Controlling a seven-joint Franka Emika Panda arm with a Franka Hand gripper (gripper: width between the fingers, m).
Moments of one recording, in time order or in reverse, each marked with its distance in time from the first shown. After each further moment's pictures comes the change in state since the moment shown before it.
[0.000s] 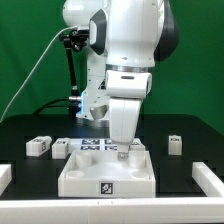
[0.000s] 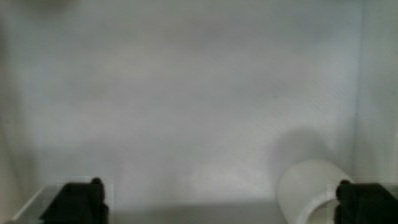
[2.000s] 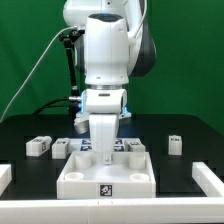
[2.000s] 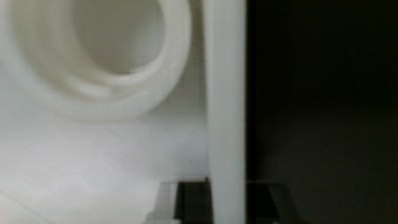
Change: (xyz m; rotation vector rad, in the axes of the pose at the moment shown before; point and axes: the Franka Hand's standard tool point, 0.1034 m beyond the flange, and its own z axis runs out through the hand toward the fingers) arm -0.036 -0.055 0.042 -0.022 0.063 -0.030
